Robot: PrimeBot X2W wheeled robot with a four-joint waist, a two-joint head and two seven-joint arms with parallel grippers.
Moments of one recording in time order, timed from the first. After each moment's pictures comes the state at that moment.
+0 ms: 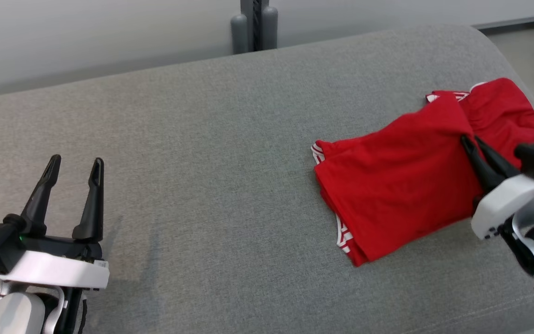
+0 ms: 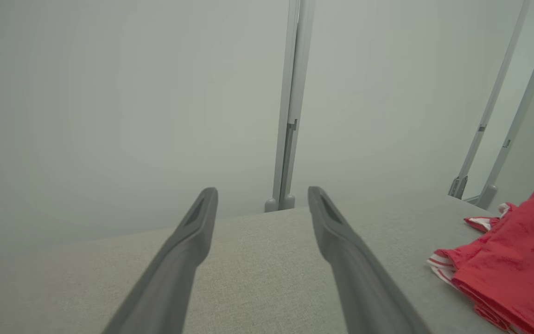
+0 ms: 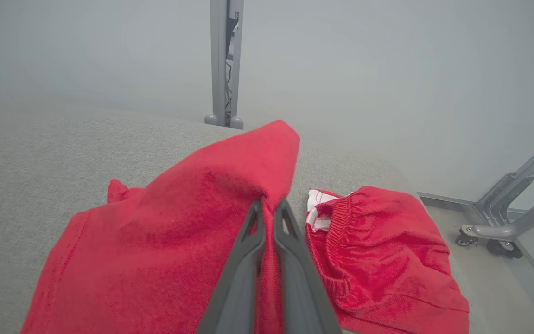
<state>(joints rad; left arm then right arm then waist) -0.12 0.34 -0.12 0.01 -0.46 -0.02 -0.22 -0.45 -0.41 0.33 0.44 0.37 0.13 -0.05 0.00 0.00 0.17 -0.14</state>
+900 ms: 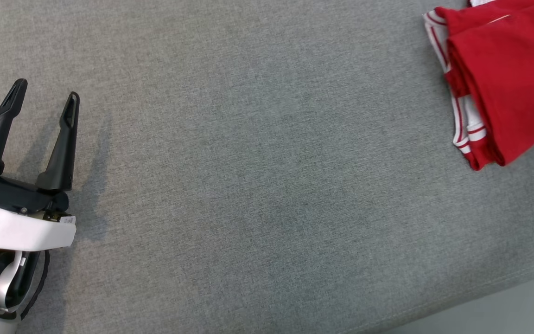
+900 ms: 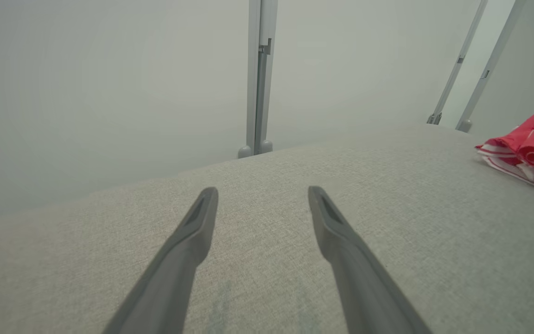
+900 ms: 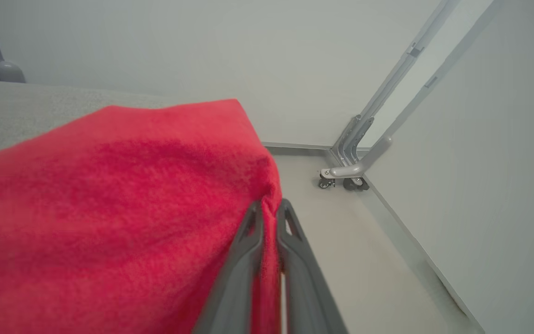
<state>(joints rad) -0.28 0.48 -0.11 -0.13 -0.45 -0.06 -0.13 -0.88 -0.48 0.01 0.86 0.20 0.13 -0.17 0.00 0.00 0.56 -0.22</state>
